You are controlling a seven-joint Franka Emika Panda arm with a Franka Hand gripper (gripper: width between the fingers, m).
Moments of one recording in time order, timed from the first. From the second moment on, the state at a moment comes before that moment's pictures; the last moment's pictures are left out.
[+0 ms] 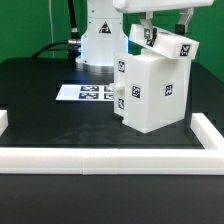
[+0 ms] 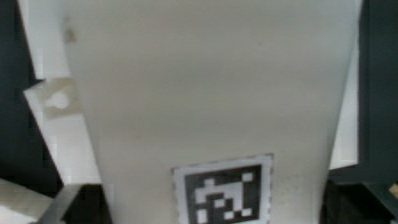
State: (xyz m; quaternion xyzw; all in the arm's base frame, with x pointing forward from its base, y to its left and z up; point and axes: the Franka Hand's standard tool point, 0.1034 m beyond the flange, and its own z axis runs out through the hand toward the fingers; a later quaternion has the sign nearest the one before) arm 0.476 0.095 0.164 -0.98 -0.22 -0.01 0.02
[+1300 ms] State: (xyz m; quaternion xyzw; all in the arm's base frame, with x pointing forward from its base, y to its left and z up) arm 0.488 0.104 0.164 -0.98 0.18 -0.01 0.03
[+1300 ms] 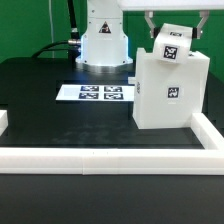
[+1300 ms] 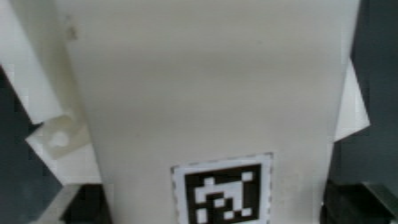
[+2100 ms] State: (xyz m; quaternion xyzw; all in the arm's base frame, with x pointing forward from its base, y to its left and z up) arm 0.488 0.106 0.164 -0.86 0.51 -0.01 0.03
